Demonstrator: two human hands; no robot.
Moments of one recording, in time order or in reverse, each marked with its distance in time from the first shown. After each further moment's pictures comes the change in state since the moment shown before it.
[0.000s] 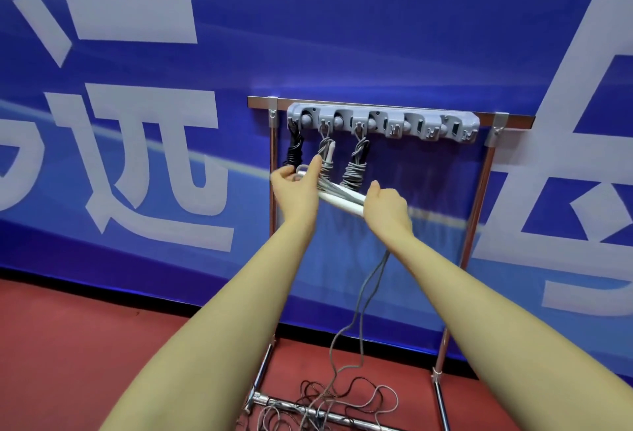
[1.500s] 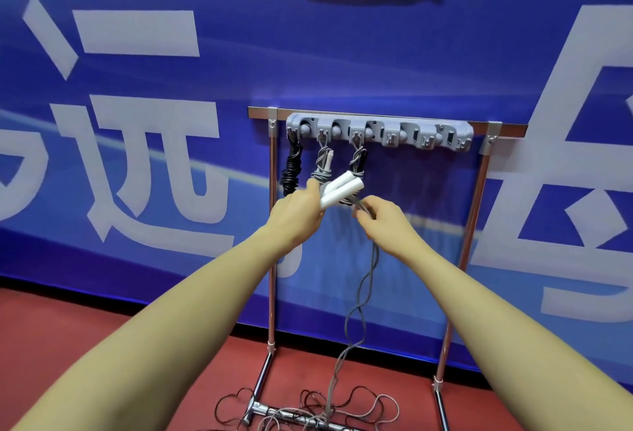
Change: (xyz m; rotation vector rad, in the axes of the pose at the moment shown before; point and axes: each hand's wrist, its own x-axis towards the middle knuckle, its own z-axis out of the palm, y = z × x) left_hand 0.005 0.009 -0.025 1.481 -0.481 0.733; right_hand -0.011 0.017 -0.022 0.058 -0.234 -0.393
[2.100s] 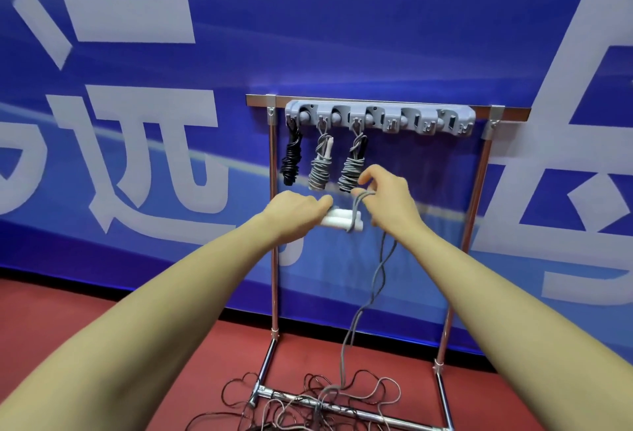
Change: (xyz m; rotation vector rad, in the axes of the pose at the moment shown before) left_hand -0.006 -0.016 0.006 0.530 -0.171 0.386; right_hand 0.007 -0.006 -0.002 -0.147 0.196 -0.043
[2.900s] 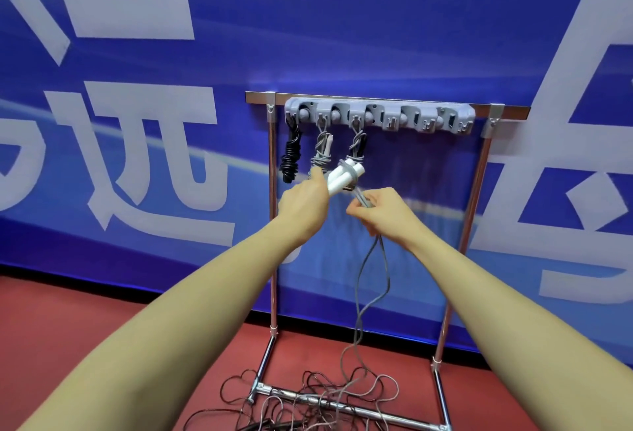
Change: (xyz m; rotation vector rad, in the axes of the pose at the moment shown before) left_hand 0.014 0.028 -0.015 -0.530 0.139 -0.509; right_hand -0.016 0.001 0.000 0.340 -0.280 0.147
